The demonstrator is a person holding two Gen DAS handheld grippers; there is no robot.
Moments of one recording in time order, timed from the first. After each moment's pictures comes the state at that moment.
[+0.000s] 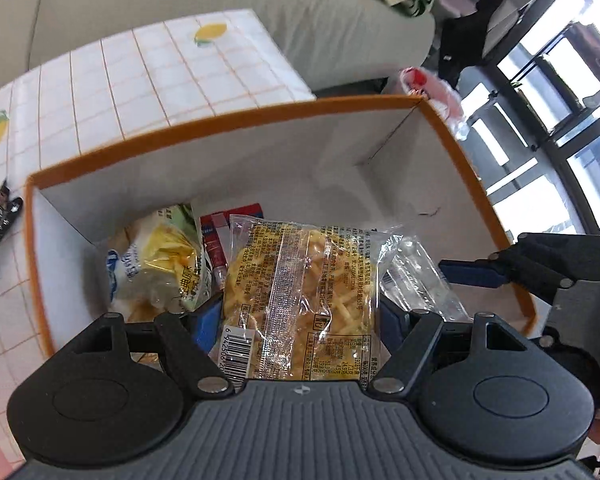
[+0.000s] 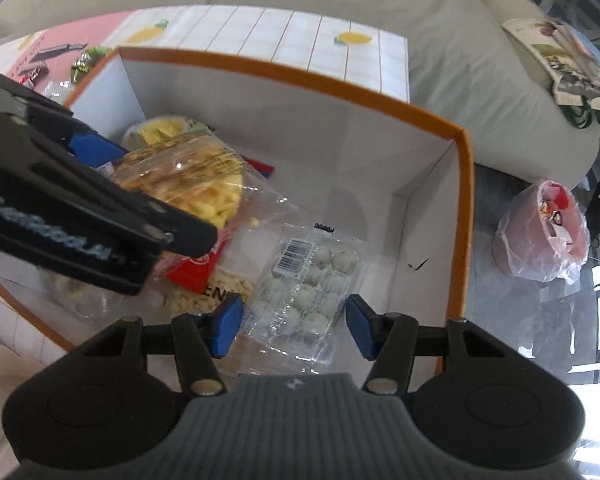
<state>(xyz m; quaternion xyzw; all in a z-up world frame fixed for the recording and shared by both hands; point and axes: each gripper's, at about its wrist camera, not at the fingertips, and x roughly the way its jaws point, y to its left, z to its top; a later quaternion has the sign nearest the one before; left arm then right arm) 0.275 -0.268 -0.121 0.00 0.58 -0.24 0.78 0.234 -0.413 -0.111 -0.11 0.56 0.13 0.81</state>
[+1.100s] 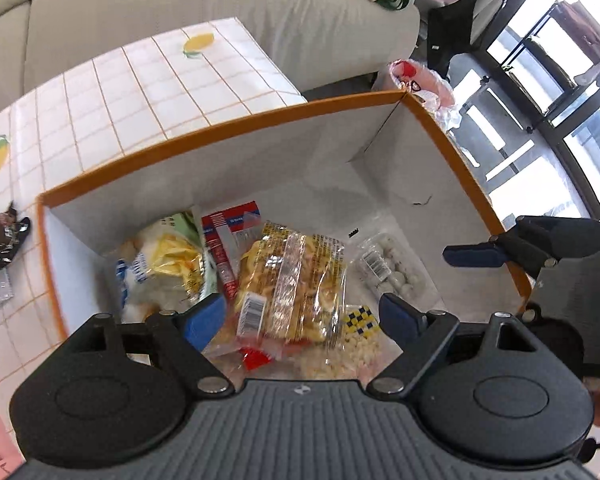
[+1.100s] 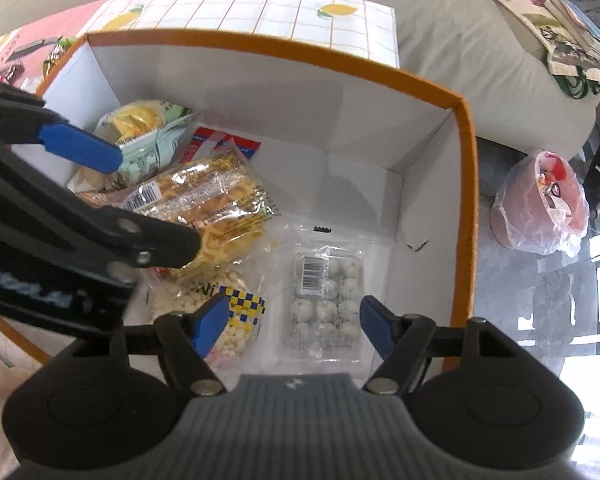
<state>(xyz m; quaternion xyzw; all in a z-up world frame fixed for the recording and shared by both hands) 0.264 -0.265 -0.095 0.03 0.57 -0.25 0.78 0.244 -0.408 -0.122 -0.10 0.59 0.10 0.80</state>
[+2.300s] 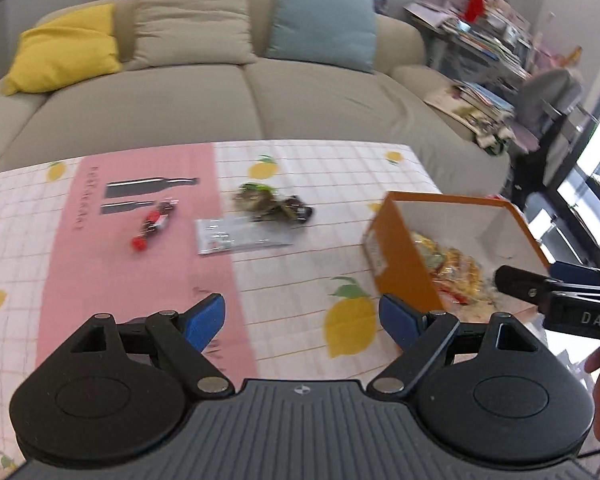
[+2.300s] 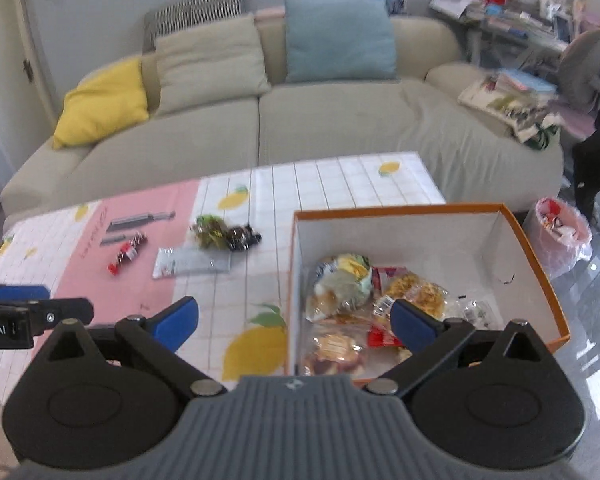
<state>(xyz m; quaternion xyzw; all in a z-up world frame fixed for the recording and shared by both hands) 0.110 0.009 -0.006 -0.05 0.42 -0.09 0.90 0.111 -0.239 0.002 0.05 0.38 0.06 0.92</state>
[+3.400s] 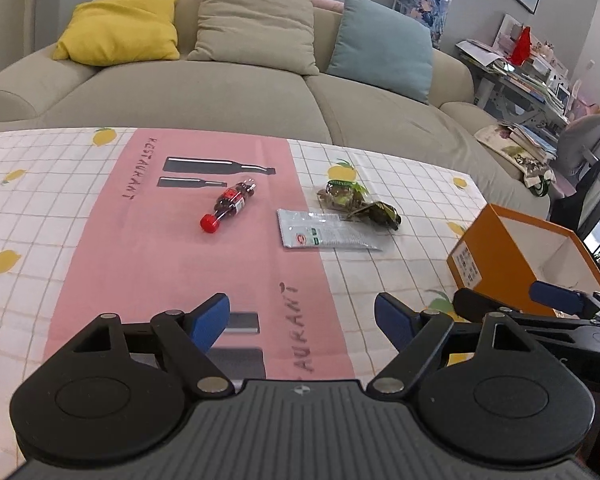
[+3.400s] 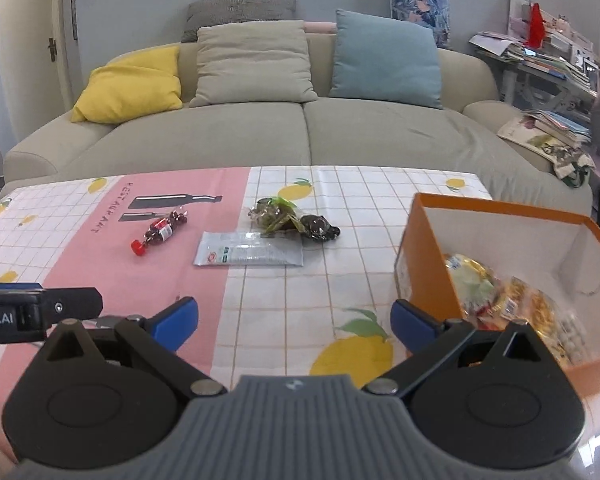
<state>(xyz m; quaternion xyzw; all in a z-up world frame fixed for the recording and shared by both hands) 0.122 0.100 -0.088 -0.10 0.38 -0.06 0.92 0.127 -0.105 -0.087 -0.01 0.33 0.08 0.94</state>
